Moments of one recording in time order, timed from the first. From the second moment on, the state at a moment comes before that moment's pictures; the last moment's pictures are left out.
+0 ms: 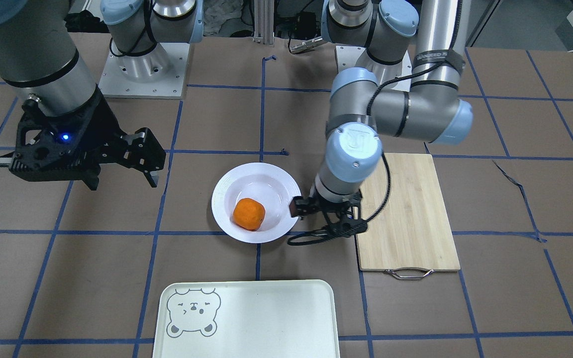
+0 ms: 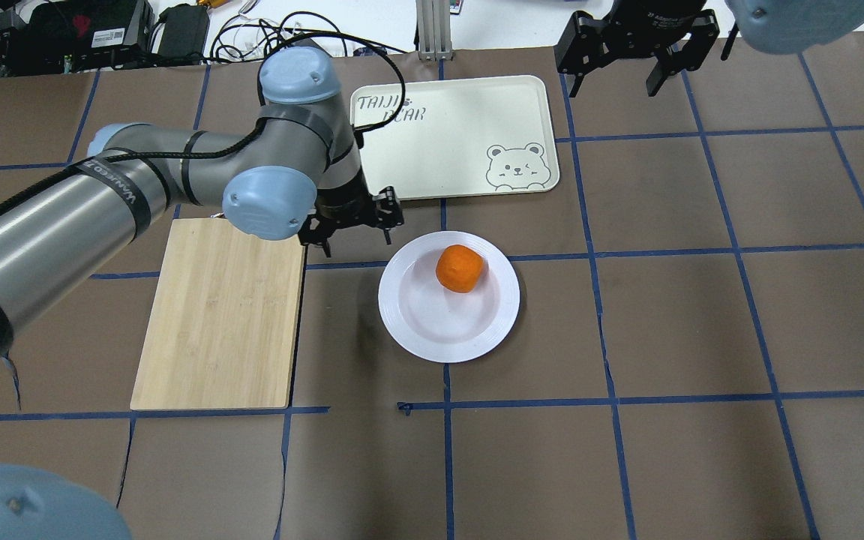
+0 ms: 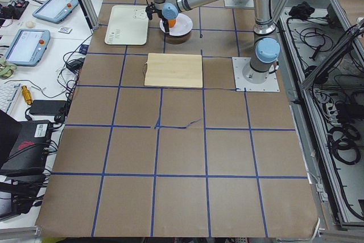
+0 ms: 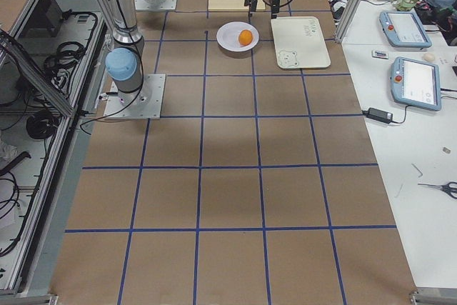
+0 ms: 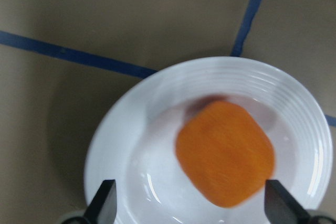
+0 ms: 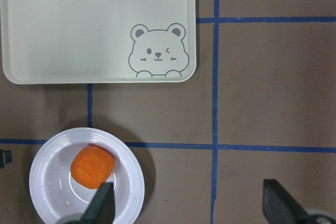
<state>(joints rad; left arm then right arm) -1.69 -1.96 -1.68 -1.21 1.57 -0.31 1.60 -1.37 1.38 -1.70 -1.46 0.02</state>
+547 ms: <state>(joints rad) -1.38 -1.91 -1.59 -1.35 1.67 -0.04 1.59 -1.23 1.47 -1.73 -1.34 0.03</state>
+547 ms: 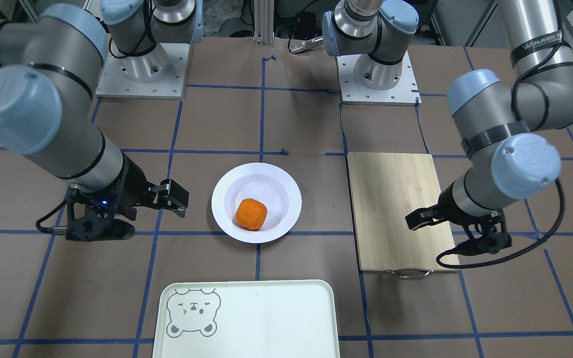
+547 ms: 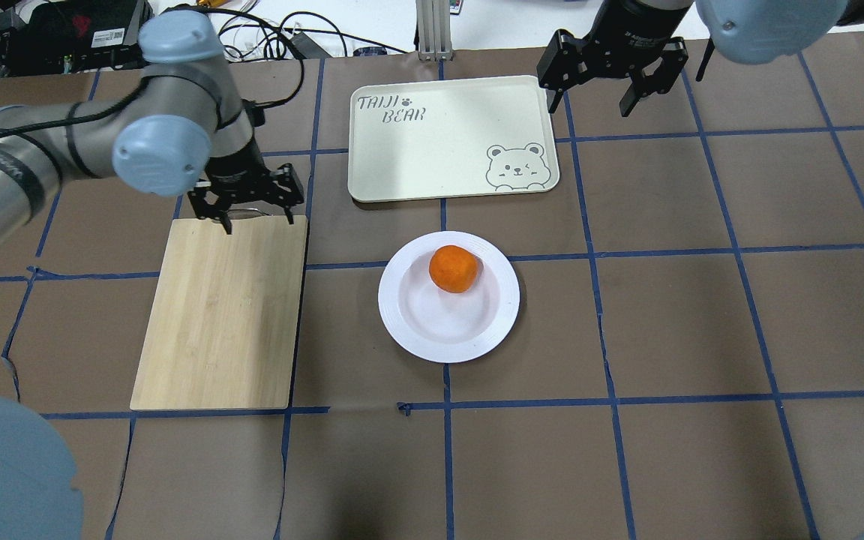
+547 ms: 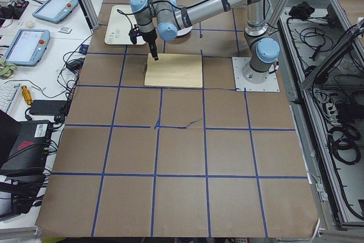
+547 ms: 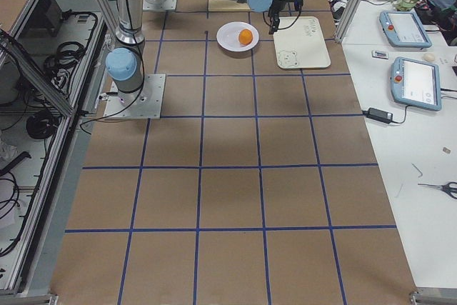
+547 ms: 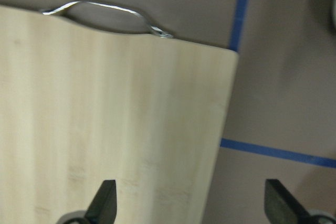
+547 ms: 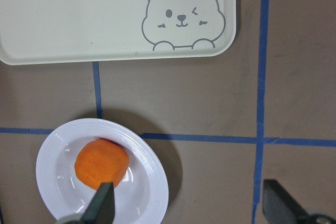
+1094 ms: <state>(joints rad) -1.37 -1.88 -1.57 -1.41 1.70 -0.03 1.59 -1.21 1.82 -1.98 -1.18 0.09</state>
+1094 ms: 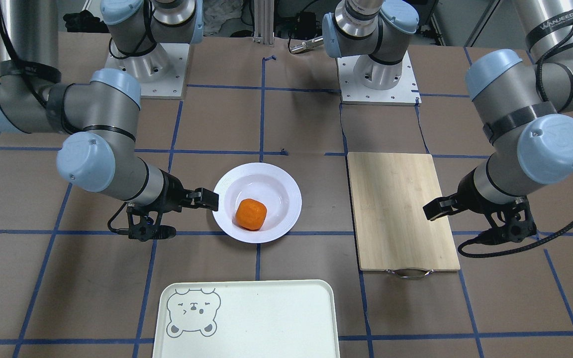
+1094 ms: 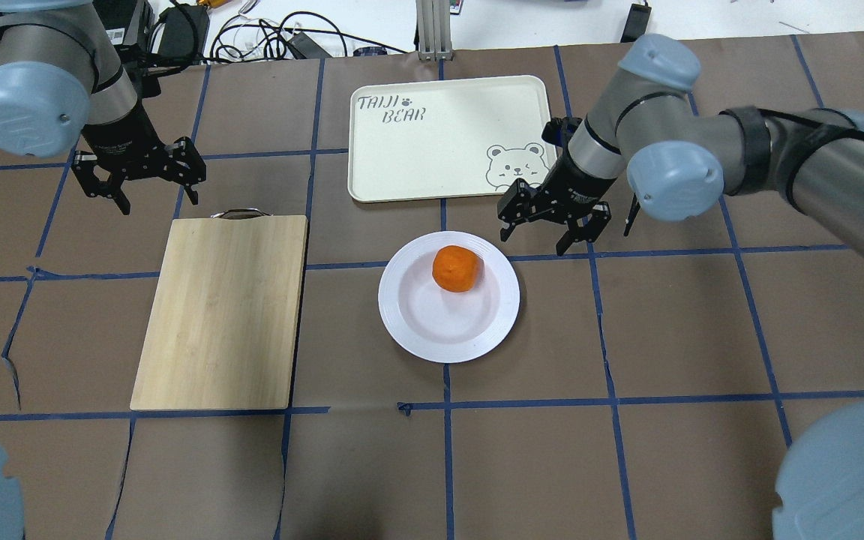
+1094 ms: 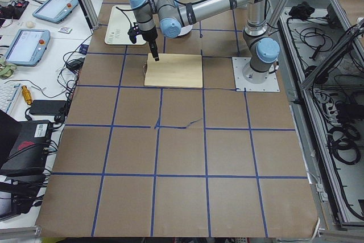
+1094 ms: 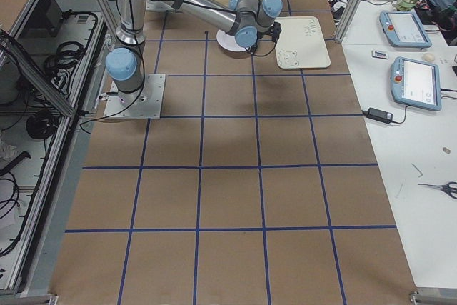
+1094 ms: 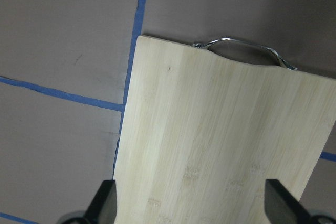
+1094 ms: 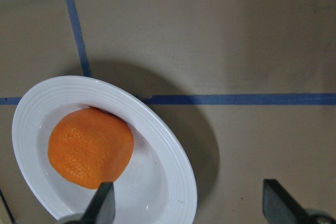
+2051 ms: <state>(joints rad) -1.36 -1.81 -1.56 -1.39 1.54 -0.05 1.62 -1.21 2.10 -2.38 -1.08 0.21</state>
